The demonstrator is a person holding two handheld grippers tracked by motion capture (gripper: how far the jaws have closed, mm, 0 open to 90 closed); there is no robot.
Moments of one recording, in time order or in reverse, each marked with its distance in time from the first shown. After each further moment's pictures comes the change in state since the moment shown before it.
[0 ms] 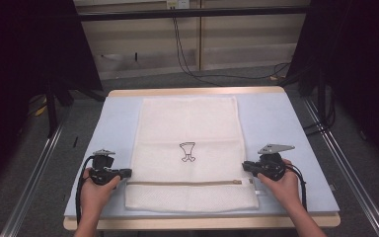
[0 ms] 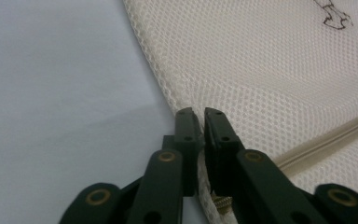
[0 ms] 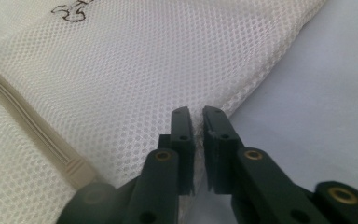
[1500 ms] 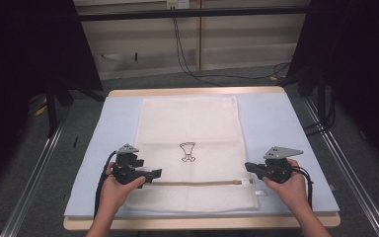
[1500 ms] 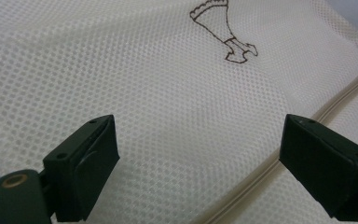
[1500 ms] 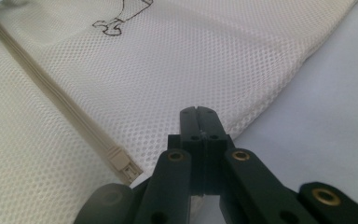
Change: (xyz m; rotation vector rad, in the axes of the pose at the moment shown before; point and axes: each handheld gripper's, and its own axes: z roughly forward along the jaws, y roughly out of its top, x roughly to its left) left arm -0.059 0.021 0.027 -0.082 -0.135 0.158; right arm 0.011 -0.003 -0.024 -0.070 0.034 -0.098
